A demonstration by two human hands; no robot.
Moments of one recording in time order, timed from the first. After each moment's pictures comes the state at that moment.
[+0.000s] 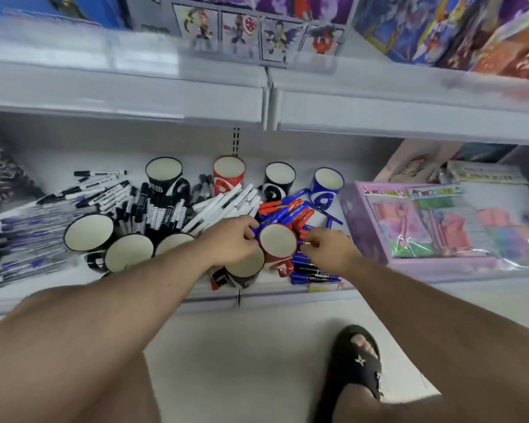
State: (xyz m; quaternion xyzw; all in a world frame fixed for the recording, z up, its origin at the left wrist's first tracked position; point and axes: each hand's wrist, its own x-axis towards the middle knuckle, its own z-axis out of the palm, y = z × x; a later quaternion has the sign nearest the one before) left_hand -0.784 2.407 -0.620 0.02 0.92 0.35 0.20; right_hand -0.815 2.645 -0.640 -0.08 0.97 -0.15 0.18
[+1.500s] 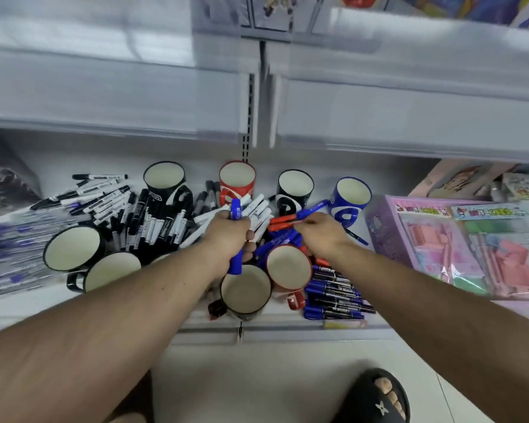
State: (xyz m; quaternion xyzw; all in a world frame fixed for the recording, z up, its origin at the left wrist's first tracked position) left_hand -0.849 2.430 -0.642 -0.32 0.62 0.71 0.12; right_hand -0.897 2.597 -0.643 0.08 0.89 -0.39 0.23
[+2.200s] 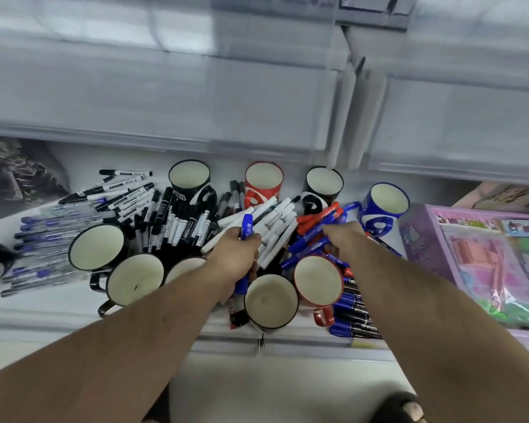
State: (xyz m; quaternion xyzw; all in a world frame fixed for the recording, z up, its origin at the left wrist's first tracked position) left_hand -0.841 2.391 -0.680 -0.31 0.67 0.67 0.09; right_hand -0.968 2.581 -0.723 0.28 0.82 -0.45 0.23
